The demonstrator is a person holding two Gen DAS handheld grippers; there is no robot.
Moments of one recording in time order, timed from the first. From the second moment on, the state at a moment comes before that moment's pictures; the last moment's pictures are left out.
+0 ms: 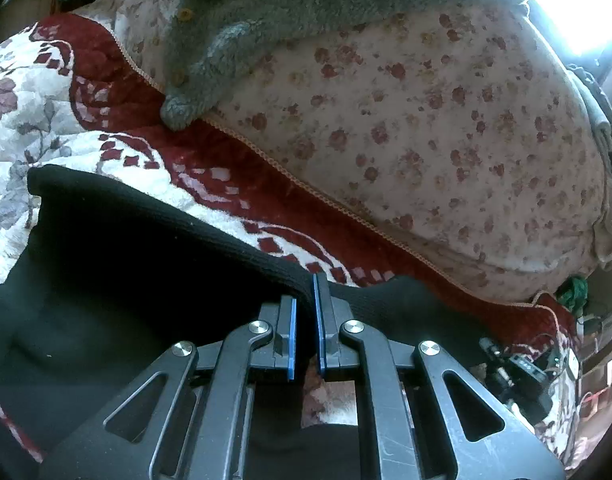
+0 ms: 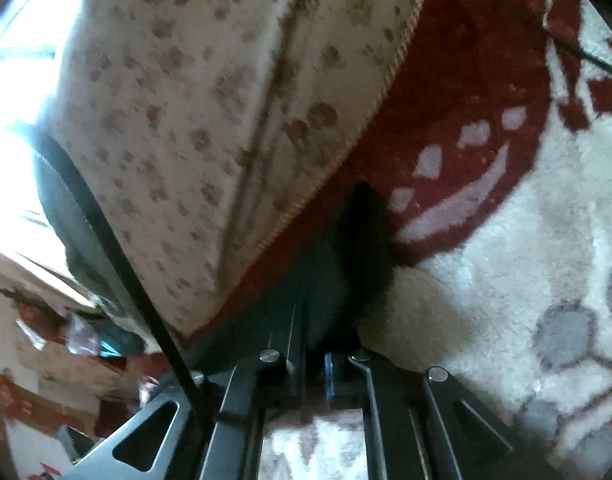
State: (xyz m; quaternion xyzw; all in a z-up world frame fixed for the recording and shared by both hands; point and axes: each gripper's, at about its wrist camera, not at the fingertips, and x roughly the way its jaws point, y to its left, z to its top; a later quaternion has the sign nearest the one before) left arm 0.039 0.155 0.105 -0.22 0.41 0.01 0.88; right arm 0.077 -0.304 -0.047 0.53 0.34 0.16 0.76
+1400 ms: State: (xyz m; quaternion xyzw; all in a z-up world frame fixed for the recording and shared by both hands) left arm -0.112 0.141 0.040 -0.17 0.43 -0.01 0.89; right arm -0.145 -0.335 -0.051 0.47 0.35 0.13 0.80
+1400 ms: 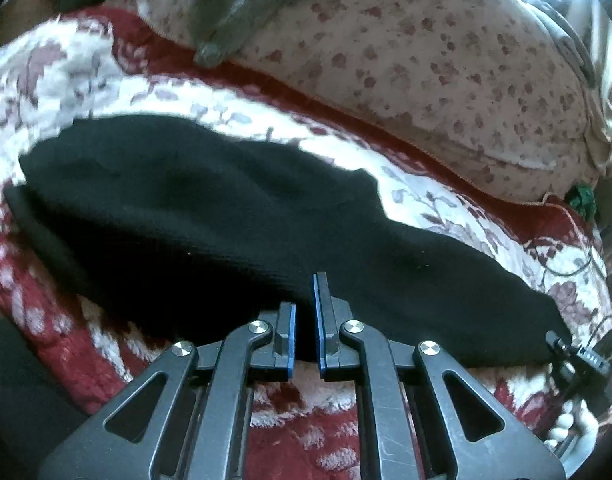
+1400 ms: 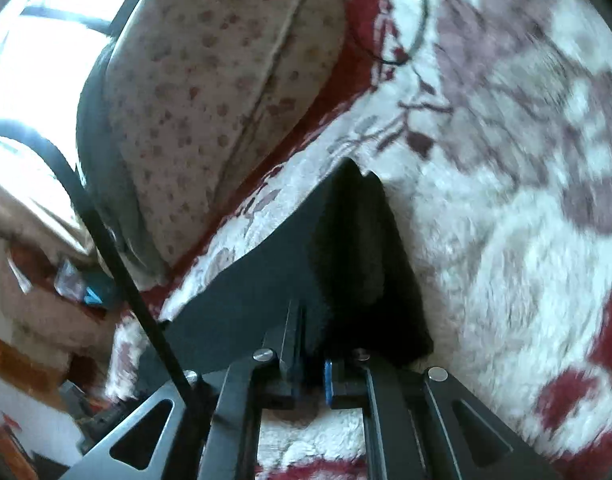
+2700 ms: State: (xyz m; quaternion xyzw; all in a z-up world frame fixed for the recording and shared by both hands) left arm -0.114 0.334 0.038 -0.31 0.42 0.11 0.84; right arm -0.113 0.092 0.072 -0.08 0.29 0.48 0.82
